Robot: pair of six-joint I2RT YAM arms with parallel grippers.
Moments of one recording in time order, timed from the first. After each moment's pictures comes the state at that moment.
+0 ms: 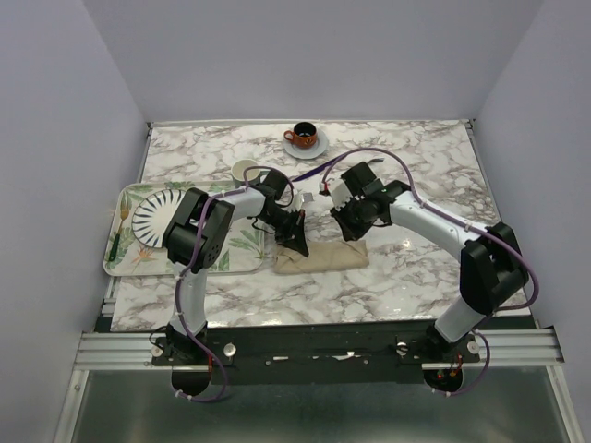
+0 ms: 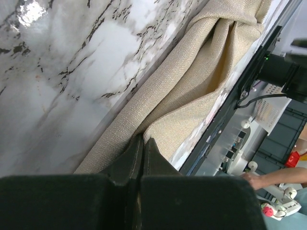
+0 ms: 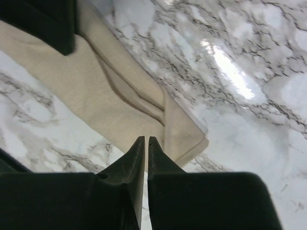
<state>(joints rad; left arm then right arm) -0.47 2.05 1.26 -0.52 0.86 -0.21 0.60 1.64 1.20 -0.69 -0.17 -0.21</state>
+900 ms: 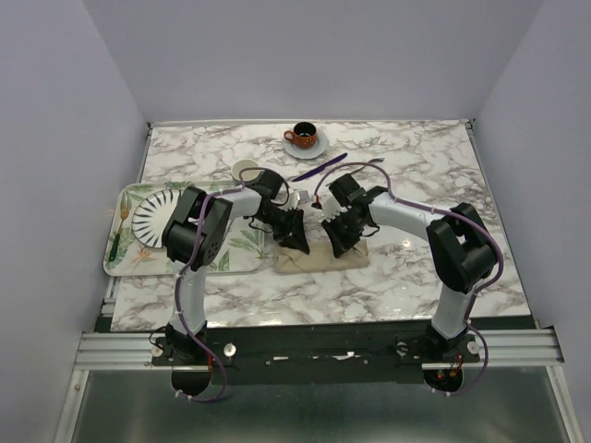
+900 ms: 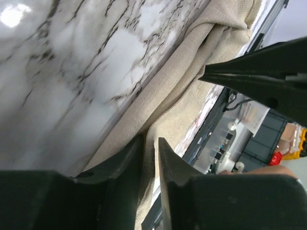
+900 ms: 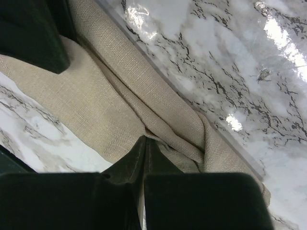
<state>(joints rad) -0.44 2.08 1.27 -0.49 0.92 -0.24 0.60 1.84 1.20 -0.64 -0.30 -0.12</state>
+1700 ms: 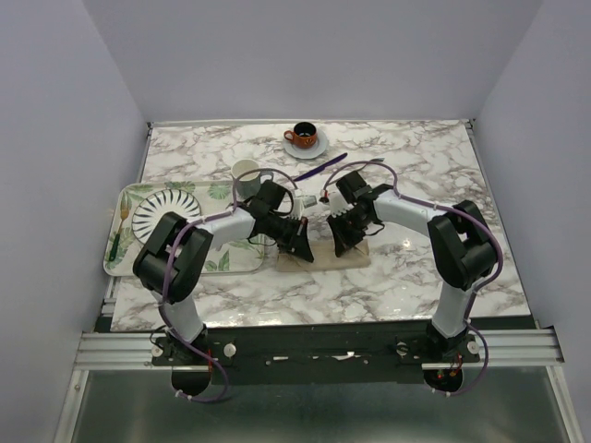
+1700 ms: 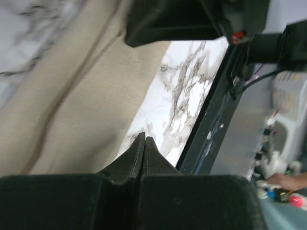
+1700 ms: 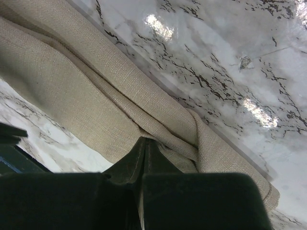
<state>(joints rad) -0.51 1.76 0.98 -0.21 0.88 -0.27 0.55 1.86 1.19 -0.63 -0.36 -0.02</state>
